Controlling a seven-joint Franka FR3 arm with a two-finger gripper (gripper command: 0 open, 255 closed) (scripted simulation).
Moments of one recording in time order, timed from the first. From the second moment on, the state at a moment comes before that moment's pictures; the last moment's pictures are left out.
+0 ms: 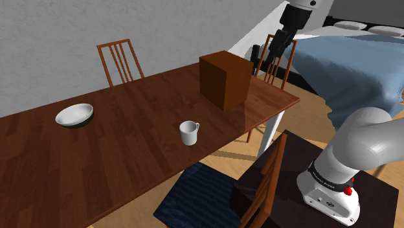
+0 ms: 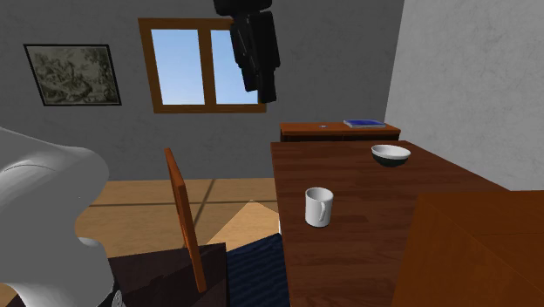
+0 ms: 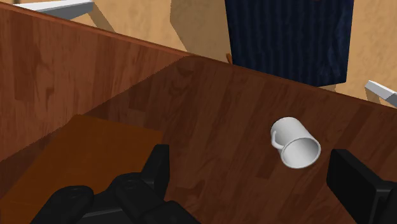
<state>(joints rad) -0.02 -0.82 -0.04 -2.31 0.09 1.66 -0.17</state>
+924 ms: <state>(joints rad) 0.03 -0.59 0.17 -2.40 0.13 1.98 0.00</state>
